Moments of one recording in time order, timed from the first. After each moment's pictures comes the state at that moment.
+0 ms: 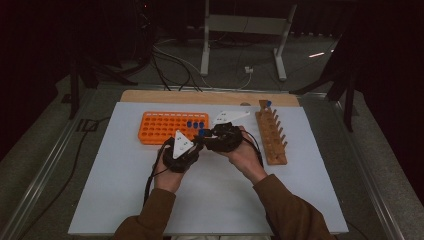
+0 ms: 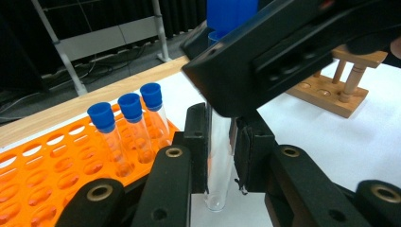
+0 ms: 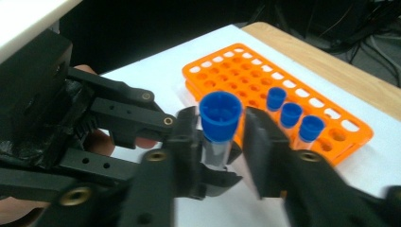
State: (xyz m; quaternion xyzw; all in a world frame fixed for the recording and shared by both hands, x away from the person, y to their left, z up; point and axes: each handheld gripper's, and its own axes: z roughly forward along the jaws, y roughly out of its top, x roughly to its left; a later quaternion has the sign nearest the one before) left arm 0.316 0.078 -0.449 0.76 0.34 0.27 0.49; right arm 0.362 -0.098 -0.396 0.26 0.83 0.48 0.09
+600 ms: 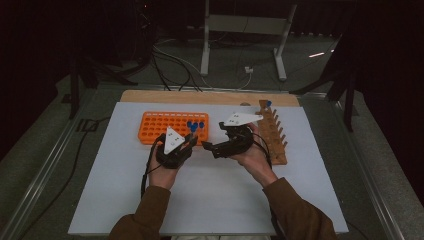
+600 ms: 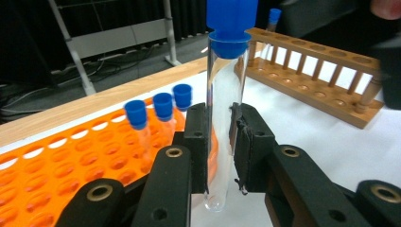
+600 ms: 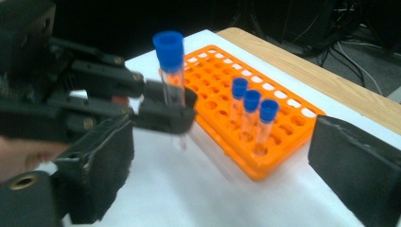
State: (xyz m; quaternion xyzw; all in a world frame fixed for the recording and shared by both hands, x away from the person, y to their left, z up) left arm 0.325 0.099 -0.446 0.74 0.37 0.27 0.50; right arm 0.355 -0.126 -0.398 0.29 0.81 0.49 0.13
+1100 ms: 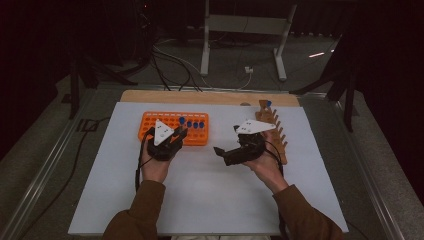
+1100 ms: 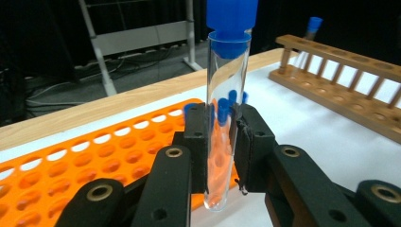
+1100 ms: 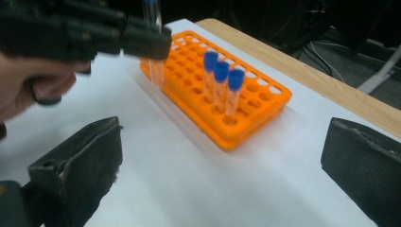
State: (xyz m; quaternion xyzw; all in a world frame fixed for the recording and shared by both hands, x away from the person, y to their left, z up) left arm 0.345 0.122 -0.445 0.72 0.40 0.29 0.49; right arm 0.339 -0.155 -0.408 0.30 0.81 0.47 0.17
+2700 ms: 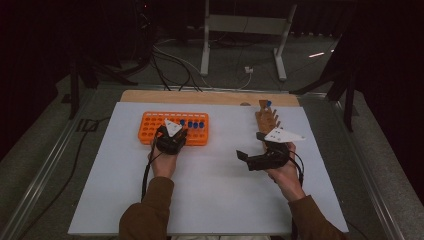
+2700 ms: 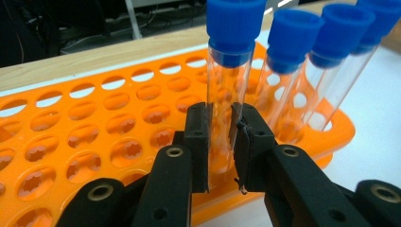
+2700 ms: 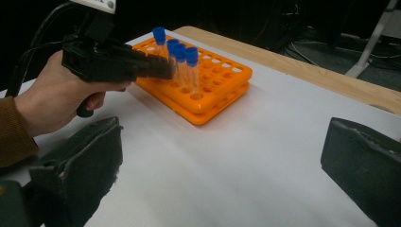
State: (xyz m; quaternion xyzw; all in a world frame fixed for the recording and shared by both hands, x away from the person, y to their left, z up) left arm 0.392 0.105 -0.501 0.74 0.47 0.29 0.40; right arm 0.325 -0.217 -0.425 0.35 0.77 0.50 0.17
